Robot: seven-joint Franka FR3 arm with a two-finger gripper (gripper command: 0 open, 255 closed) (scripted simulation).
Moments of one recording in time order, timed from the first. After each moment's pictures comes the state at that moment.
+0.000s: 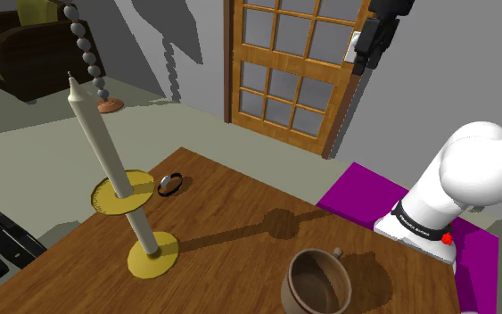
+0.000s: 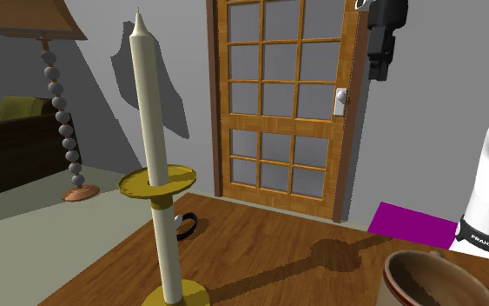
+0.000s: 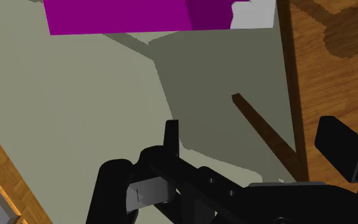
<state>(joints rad) 0.02 -0.82 0.05 -2.33 0.10 1.47 0.06</state>
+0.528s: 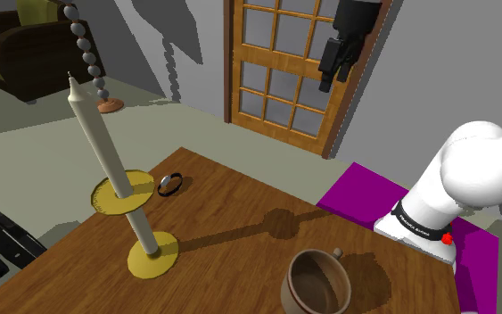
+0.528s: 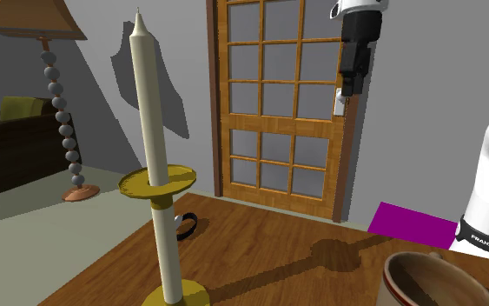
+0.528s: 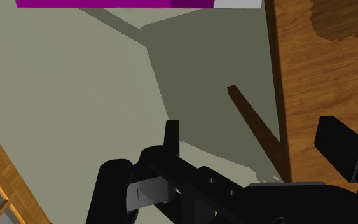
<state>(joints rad) 0.05 -0.72 0.18 -2.34 0.15 1.62 0.15</state>
